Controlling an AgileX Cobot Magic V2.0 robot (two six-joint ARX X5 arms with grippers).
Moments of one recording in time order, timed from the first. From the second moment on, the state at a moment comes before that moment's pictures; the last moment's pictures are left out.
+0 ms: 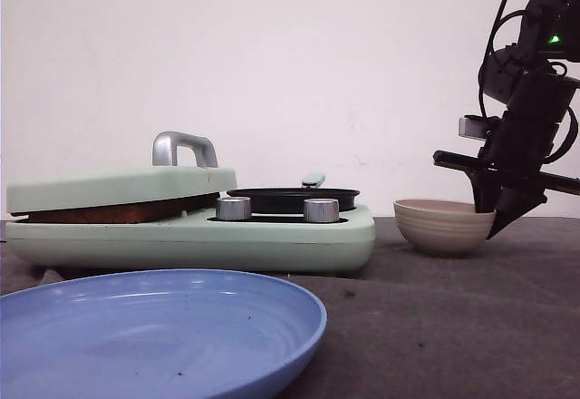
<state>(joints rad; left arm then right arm) -0.22 0.51 0.83 -0.52 0.15 0.04 0.06 2.02 1.48 -0.53 -0.19 0.24</state>
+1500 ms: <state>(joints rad) -0.22 0.51 0.83 -0.52 0.15 0.04 0.25 1.75 1.48 -0.30 -0.20 0.23</state>
